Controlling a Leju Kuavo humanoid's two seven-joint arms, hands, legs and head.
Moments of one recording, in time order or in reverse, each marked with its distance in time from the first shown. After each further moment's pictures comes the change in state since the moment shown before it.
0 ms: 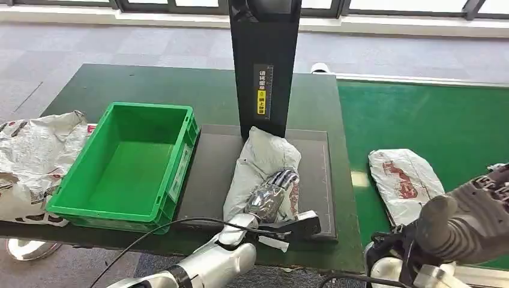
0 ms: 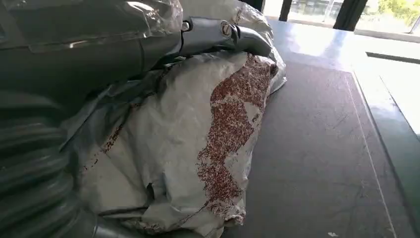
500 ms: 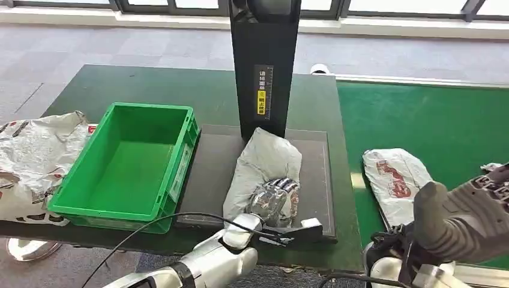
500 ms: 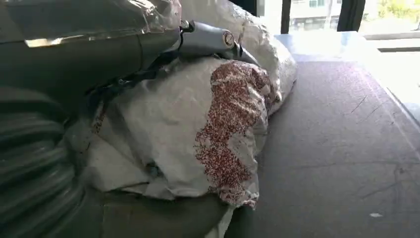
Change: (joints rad) left arm -0.038 -0.002 -0.105 0.061 -0.096 -0.018 0.139; right arm 0.000 0.000 0.000 0.002 -0.002 0.000 0.000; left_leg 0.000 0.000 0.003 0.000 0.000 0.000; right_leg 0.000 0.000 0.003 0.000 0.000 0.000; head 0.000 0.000
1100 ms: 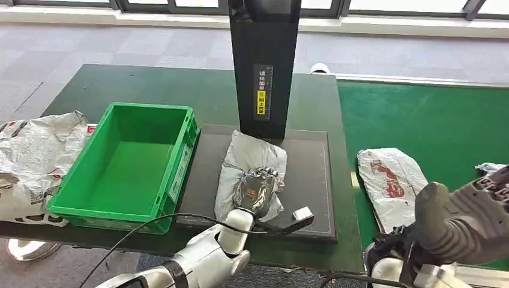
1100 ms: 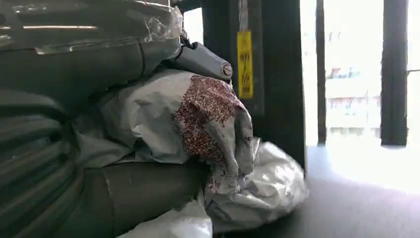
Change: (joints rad) left arm 0.056 0.043 0.183 -0.146 -0.659 0.257 0.192; right arm 0.007 0.000 -0.008 -0.001 -0.006 0.000 -0.002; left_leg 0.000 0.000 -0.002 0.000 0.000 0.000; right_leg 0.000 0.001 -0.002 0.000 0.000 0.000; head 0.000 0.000
